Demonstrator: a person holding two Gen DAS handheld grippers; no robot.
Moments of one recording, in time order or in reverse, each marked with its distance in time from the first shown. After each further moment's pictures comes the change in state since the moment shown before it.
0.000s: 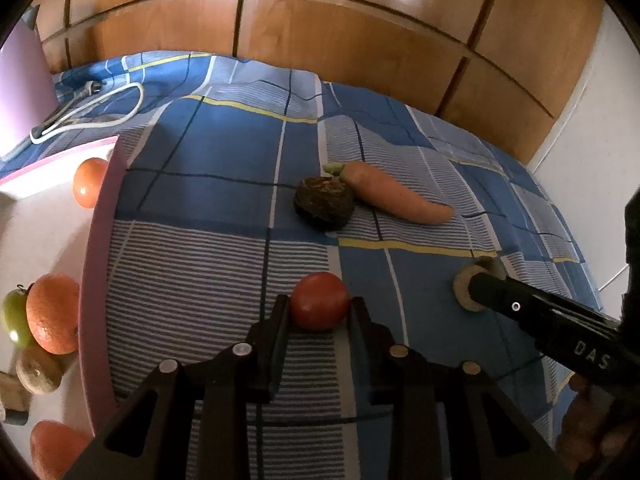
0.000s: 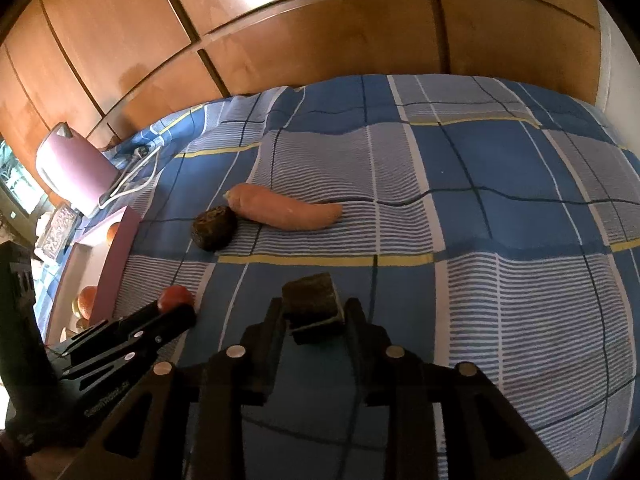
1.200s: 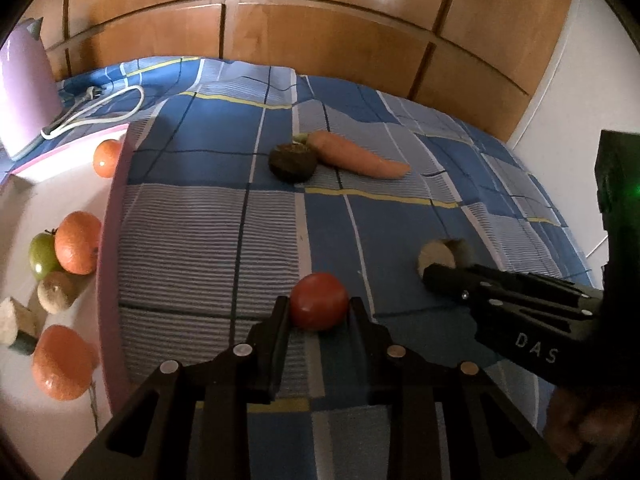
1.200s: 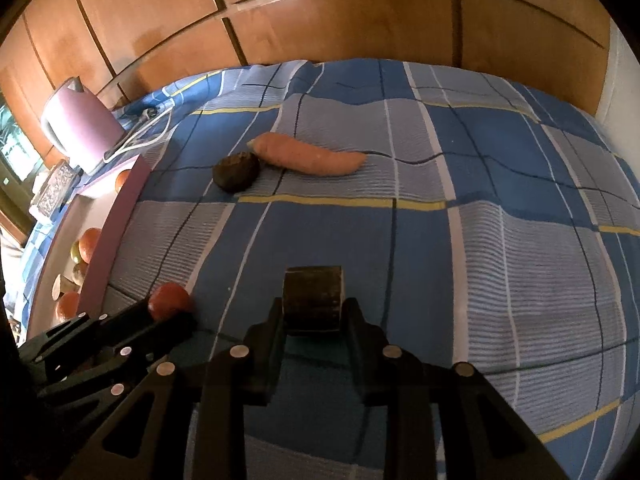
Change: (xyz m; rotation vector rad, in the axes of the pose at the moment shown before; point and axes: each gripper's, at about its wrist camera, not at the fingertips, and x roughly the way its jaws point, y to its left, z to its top) left arm -0.041 -0.023 -0.044 0.053 0.005 -0.007; right arm -0.014 0.024 -0.037 -0.077 0.056 -0.050
